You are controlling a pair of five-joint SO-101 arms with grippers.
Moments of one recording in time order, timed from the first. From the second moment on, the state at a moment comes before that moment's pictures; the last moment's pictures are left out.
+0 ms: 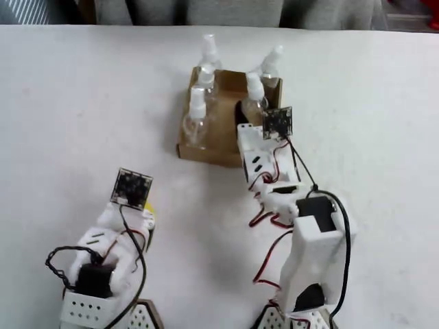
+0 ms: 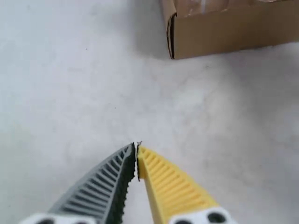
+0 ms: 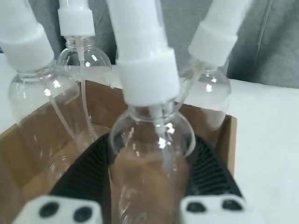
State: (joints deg) left arm 3.9 -103.5 97.1 59.6 -5.1; right arm -12.3 23.0 47.9 -54.5 4.0
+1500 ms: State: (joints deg) left arm 3.9 -103.5 97.1 59.6 -5.5; right arm -15.0 18.4 50.5 -50.4 -0.2
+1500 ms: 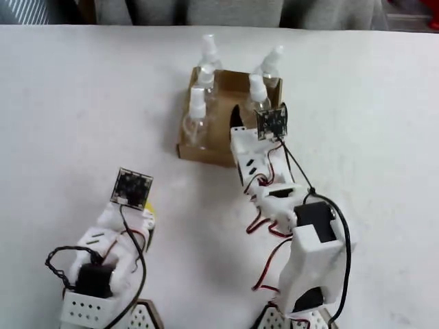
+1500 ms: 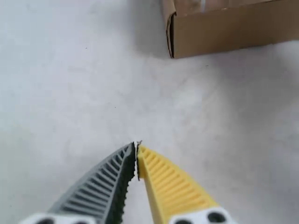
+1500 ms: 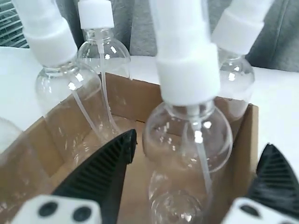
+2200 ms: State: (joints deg) left arm 3.9 -103.5 97.1 59.6 -11.2; right arm -15.1 -3.5 60.7 -49.7 -0.7
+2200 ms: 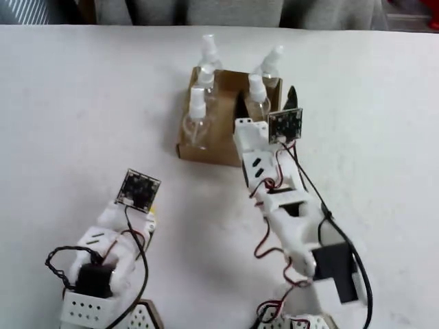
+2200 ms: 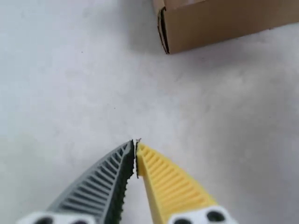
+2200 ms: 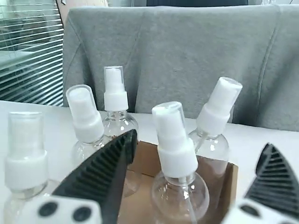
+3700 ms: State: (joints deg) left arm 3.9 -103.5 97.1 63.9 -11.2; right arm -0.7 -102.8 90.8 57.0 -0.7
